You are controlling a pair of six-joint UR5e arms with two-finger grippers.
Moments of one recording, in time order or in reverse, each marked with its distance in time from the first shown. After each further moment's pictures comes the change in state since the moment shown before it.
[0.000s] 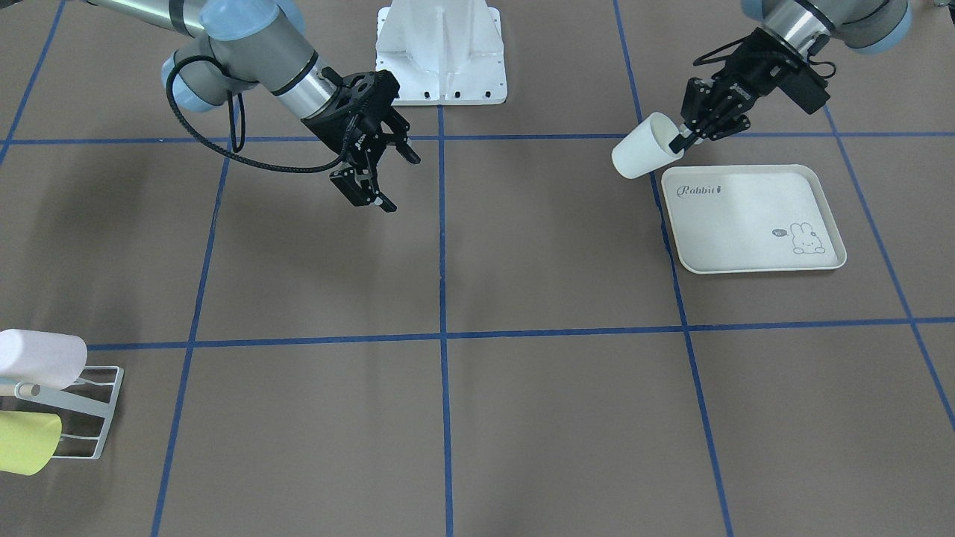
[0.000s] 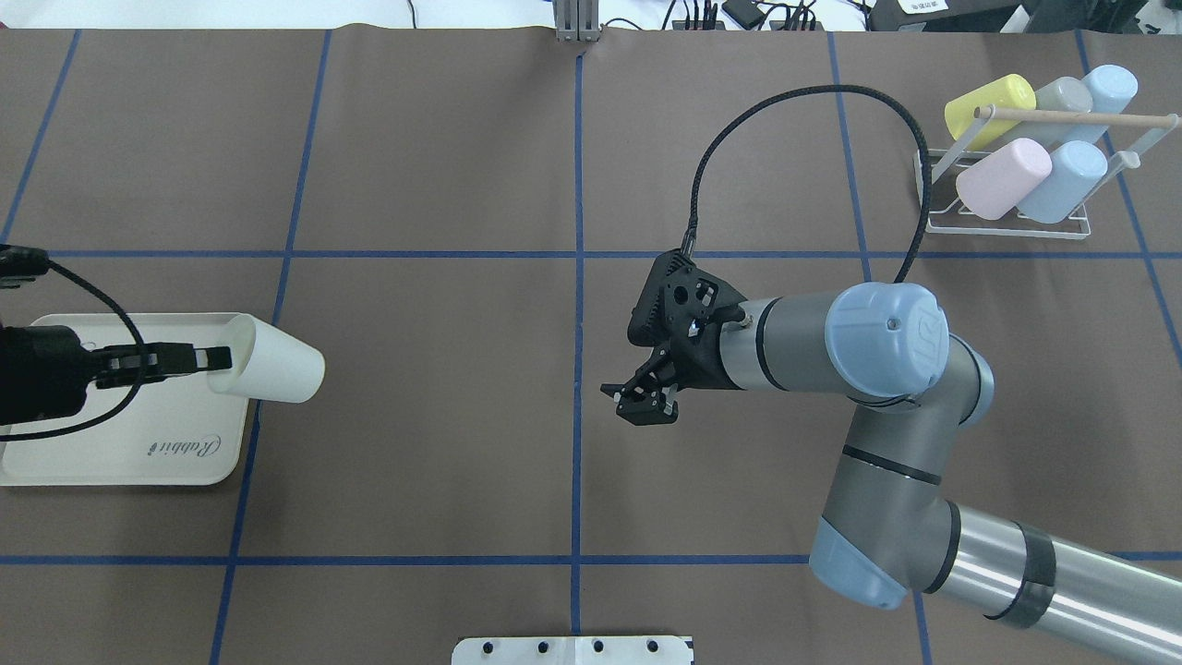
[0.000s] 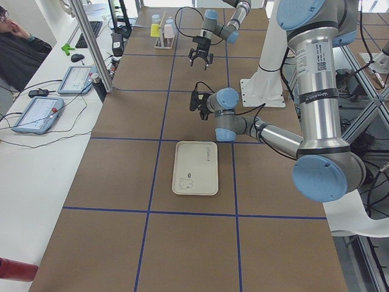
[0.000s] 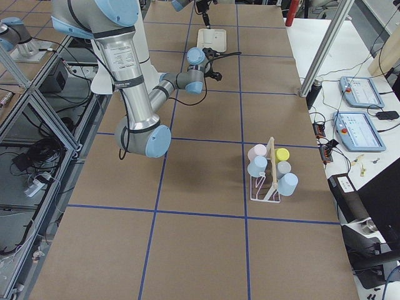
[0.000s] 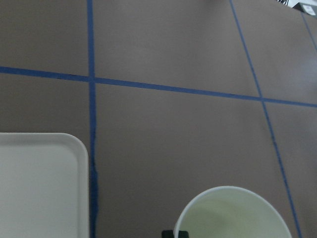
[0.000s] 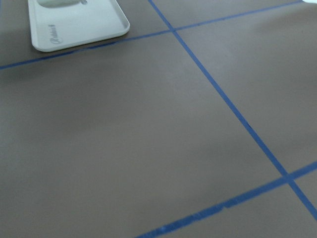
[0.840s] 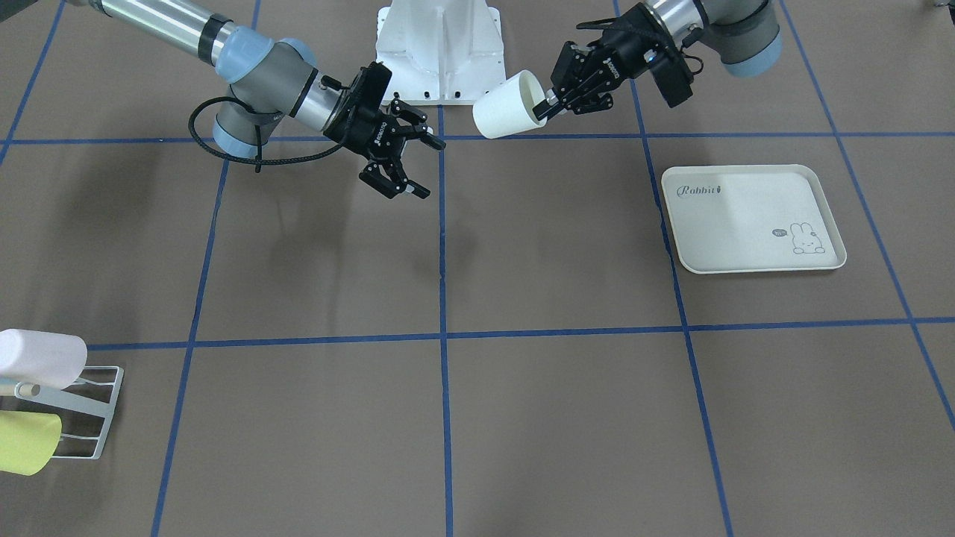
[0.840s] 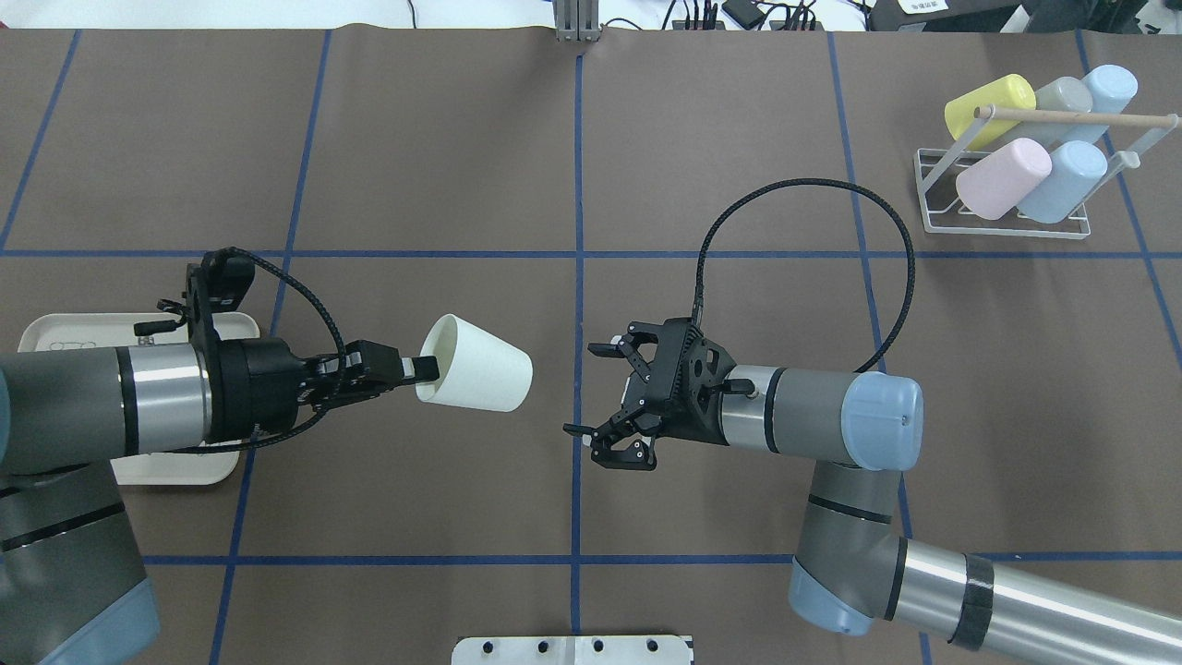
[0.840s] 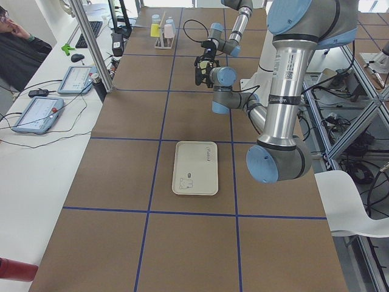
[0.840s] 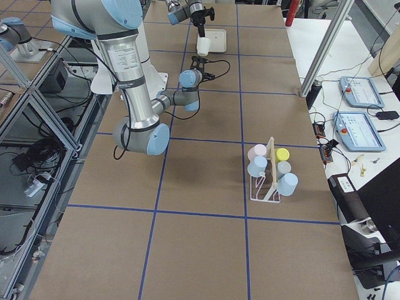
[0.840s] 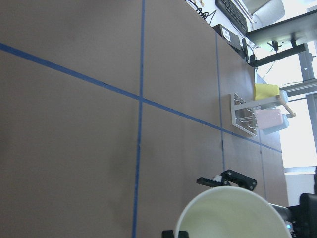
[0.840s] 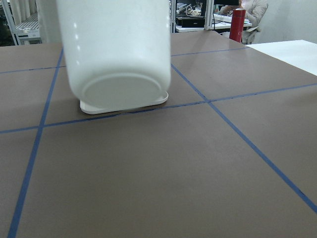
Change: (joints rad) left arm 0.197 -0.303 0.060 0.008 0.146 -0.219; right arm -0.083 0.017 -0.205 0.524 -0.091 0.008
